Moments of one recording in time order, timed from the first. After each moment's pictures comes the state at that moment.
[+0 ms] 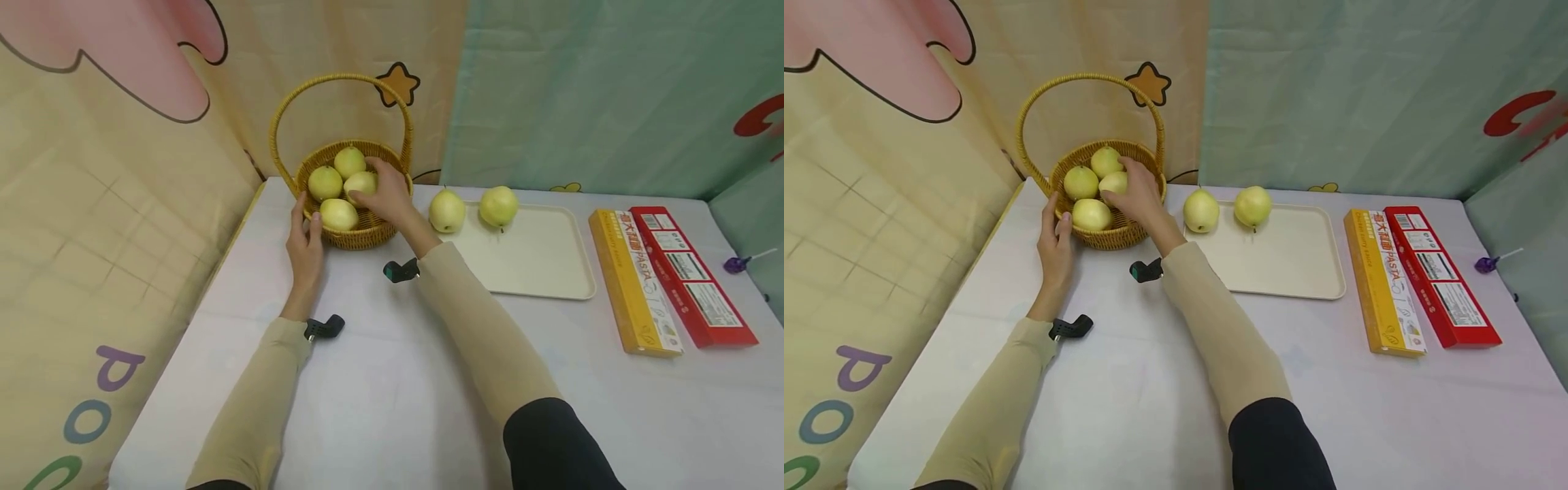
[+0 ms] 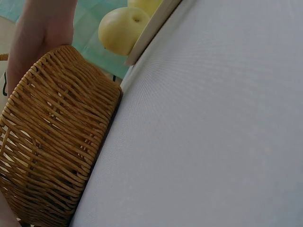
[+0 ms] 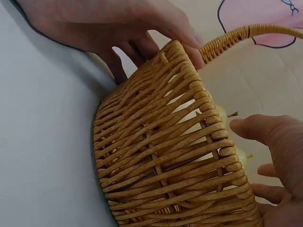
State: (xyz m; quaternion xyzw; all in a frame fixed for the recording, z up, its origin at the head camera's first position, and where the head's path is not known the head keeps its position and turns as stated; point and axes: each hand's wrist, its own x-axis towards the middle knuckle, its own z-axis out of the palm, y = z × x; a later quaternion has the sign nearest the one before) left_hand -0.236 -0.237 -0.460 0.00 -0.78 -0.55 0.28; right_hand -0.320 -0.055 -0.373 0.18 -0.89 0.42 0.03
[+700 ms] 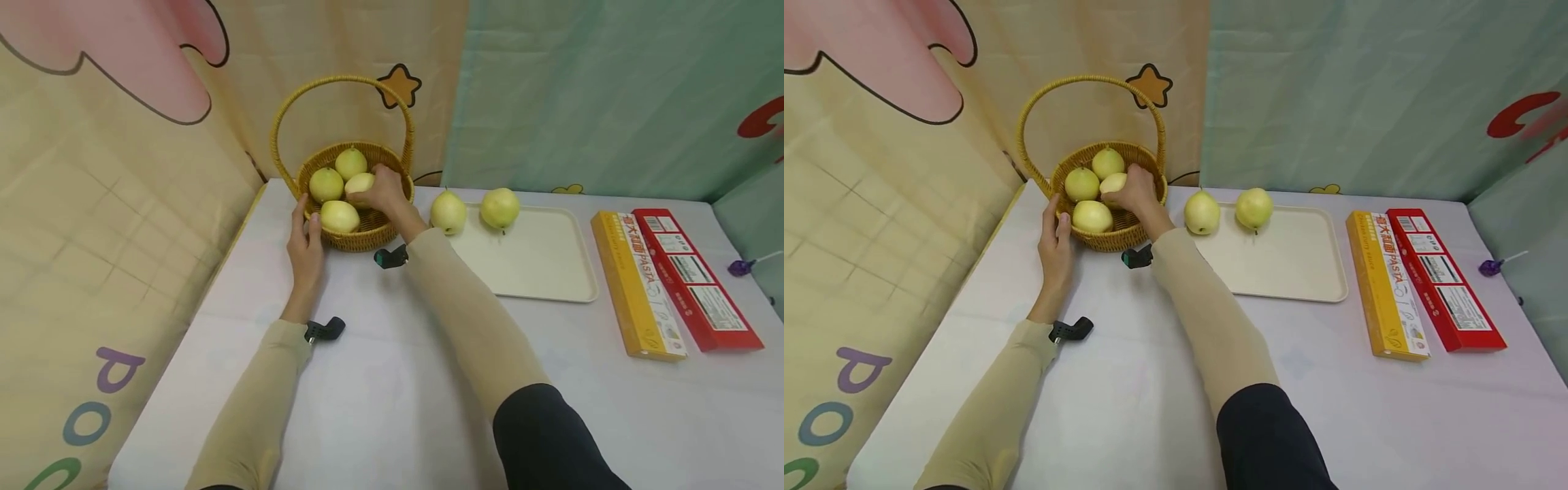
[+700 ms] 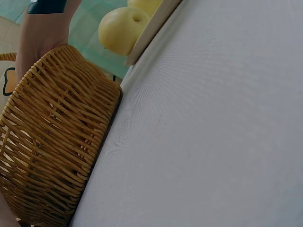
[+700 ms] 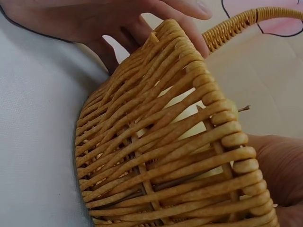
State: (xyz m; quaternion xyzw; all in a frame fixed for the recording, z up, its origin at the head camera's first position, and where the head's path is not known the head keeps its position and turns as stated) left_hand -0.232 -0.241 -0.460 0.02 -0.79 -0.55 0.28; right_hand -0.343 -0.077 -0.379 0.09 -0.92 0.37 -0.04
